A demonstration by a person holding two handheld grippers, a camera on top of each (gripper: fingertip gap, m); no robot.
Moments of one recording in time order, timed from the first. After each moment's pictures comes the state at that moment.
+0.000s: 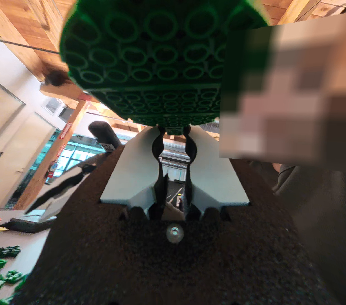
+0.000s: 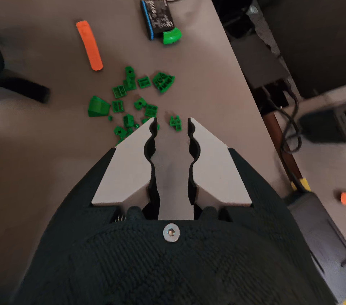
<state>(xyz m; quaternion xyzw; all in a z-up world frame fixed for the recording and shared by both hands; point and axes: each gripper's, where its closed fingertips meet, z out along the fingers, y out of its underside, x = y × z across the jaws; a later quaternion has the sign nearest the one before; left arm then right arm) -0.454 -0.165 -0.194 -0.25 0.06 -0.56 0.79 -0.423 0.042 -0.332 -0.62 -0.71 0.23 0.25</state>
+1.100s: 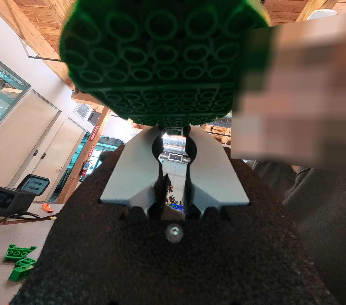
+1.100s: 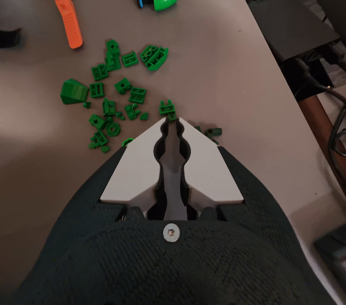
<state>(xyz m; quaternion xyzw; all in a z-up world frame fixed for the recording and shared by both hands) -0.487 -0.167 -0.198 -0.28 0.04 -0.50 0.82 -0.419 0.055 -0.387 -0.63 -0.69 0.29 0.20</state>
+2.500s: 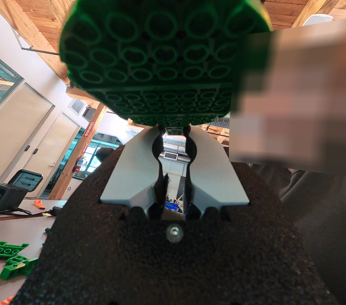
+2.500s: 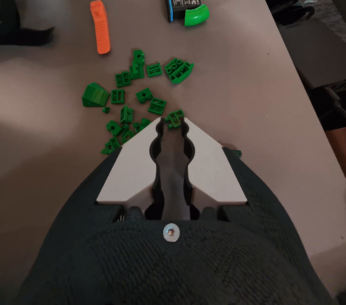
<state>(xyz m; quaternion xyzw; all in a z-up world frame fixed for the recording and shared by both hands) -0.485 -0.169 -0.198 -0.28 0.04 -0.52 0.80 -0.432 0.033 -0.387 -0.58 -0.72 0.33 0.20</state>
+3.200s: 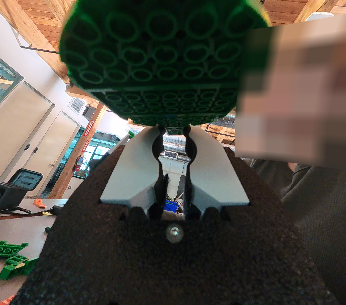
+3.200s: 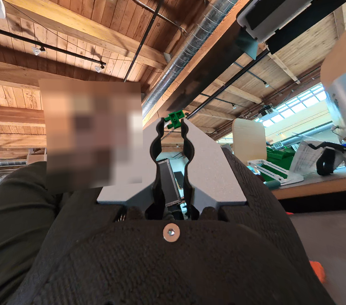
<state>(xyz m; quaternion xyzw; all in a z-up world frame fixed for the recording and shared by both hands) -0.487 -0.170 -0.198 -0.29 0.04 -0.52 0.80 -0.371 0.019 -0.158 -0.14 -0.27 0.95 0.03</state>
